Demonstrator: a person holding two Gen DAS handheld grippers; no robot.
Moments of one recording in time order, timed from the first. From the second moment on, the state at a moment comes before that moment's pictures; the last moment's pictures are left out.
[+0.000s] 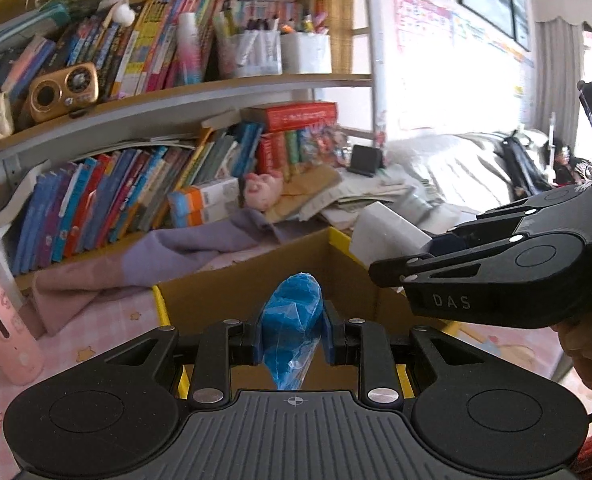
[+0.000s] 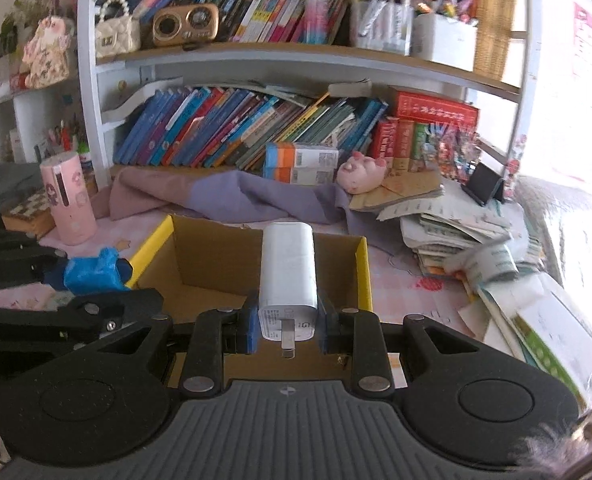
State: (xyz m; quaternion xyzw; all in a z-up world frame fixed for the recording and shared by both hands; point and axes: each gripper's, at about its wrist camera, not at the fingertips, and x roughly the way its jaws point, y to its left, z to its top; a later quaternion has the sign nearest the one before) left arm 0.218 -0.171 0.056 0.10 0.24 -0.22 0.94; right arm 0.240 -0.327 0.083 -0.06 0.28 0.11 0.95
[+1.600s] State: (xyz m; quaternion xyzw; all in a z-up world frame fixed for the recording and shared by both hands) left arm 0.295 -0.184 0.000 0.12 0.36 -0.10 0.92; right arm 0.338 -0.316 0.013 -0.14 0.42 0.20 0.88
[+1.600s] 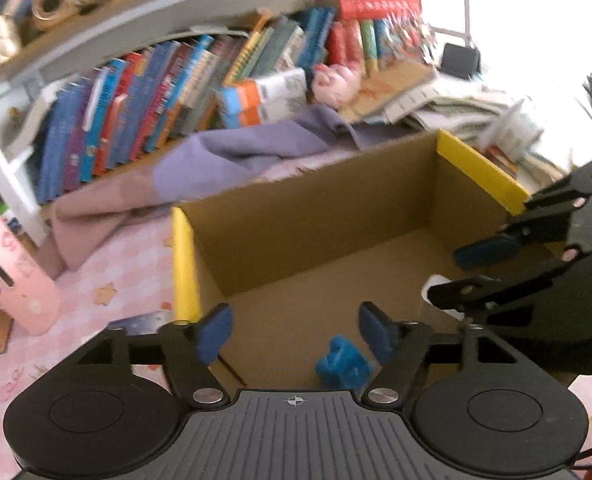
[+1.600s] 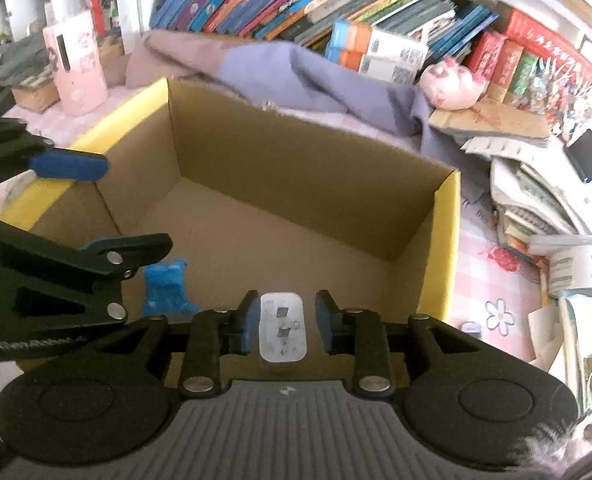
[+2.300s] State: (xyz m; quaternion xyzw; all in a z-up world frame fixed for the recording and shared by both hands) left arm 0.215 -0.163 0.041 0.03 0.28 -0.09 0.96; right arm 0.255 -0.343 0.063 -0.02 0.29 0.11 0.95
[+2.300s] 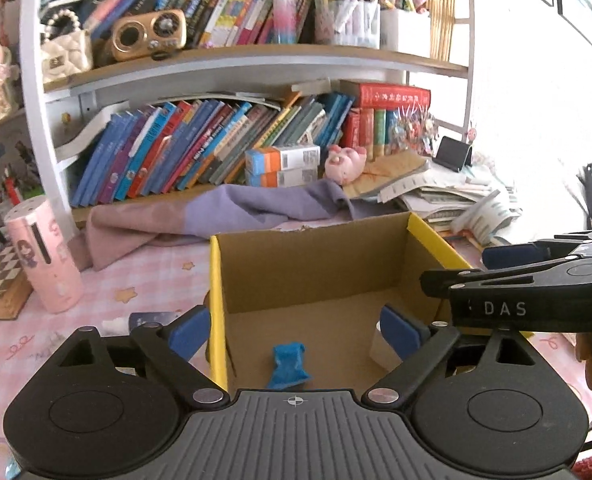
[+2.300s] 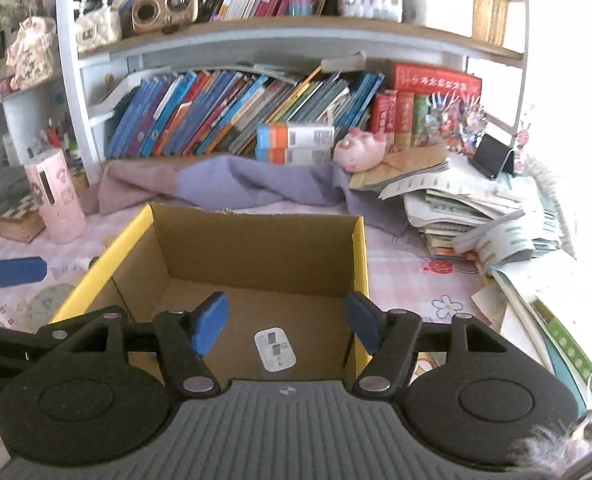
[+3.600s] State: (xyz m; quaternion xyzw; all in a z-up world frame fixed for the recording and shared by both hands) left arm 0.057 -0.066 0.026 0.05 0.28 -0.11 0.95; right arm 0.065 -0.256 0.044 -0.02 0.29 0.04 0.96
